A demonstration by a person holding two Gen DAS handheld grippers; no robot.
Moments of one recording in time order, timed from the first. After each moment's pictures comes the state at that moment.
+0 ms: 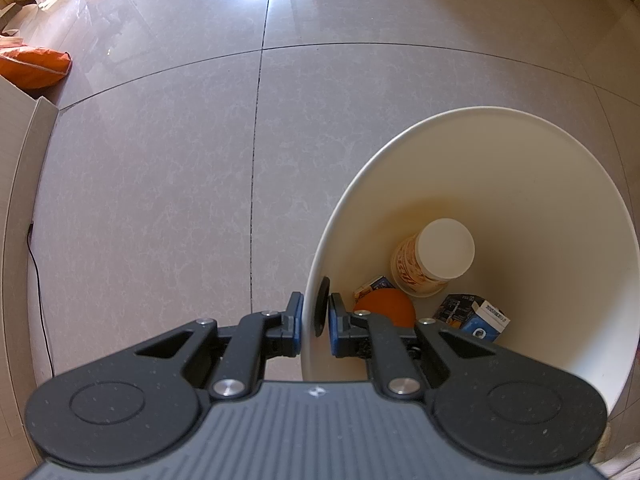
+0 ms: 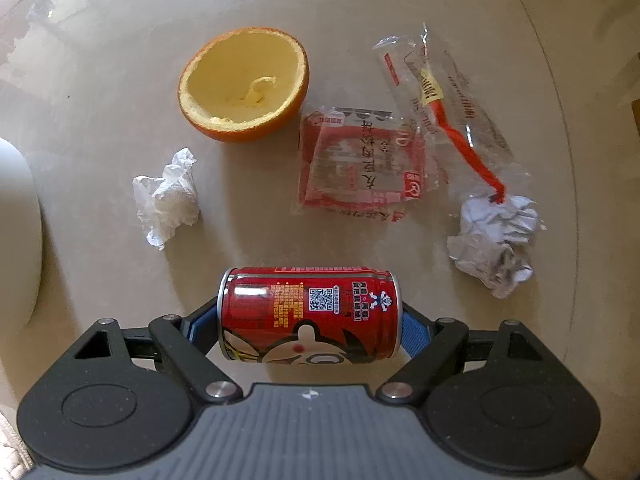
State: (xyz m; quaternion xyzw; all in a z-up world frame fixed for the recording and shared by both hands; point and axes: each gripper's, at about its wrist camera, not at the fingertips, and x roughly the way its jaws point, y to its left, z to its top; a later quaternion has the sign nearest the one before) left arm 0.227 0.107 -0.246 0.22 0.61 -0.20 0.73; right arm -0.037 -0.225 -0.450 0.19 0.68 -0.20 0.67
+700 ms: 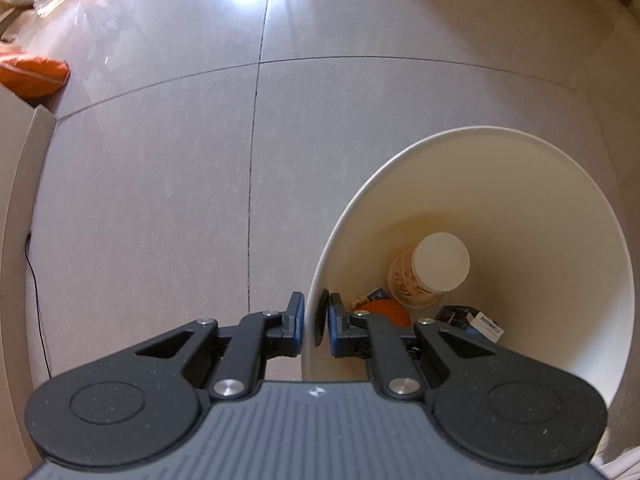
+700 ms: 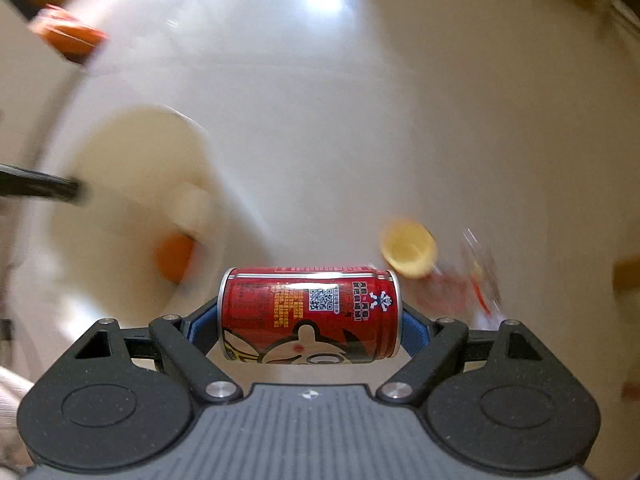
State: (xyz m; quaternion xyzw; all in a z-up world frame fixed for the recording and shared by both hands) left arm 0.225 0.112 -0.239 0.21 0.60 -0.21 0.74; right arm 0.029 -0.119 -0.163 0.13 0.61 -0.06 0.78
